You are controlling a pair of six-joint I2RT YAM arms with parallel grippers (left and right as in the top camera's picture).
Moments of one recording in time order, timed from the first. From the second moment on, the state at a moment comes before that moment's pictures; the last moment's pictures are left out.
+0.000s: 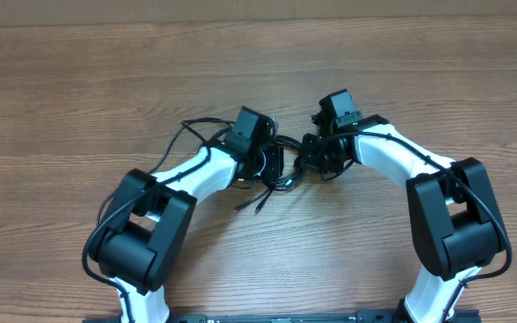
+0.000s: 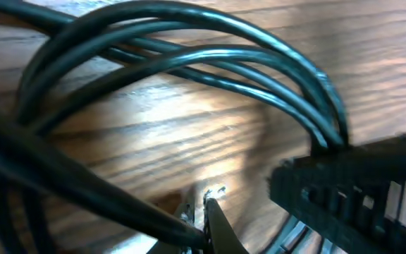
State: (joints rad) left arm -0.49 1.94 1.09 -0.22 0.38 -0.52; right arm 0.34 1.94 1.18 -0.53 -0.42 0.54
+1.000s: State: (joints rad) left arm -0.15 1.57 1.09 -0.42 0.44 -0.40; right arm 0.34 1.94 1.18 -0.53 -0.43 0.54
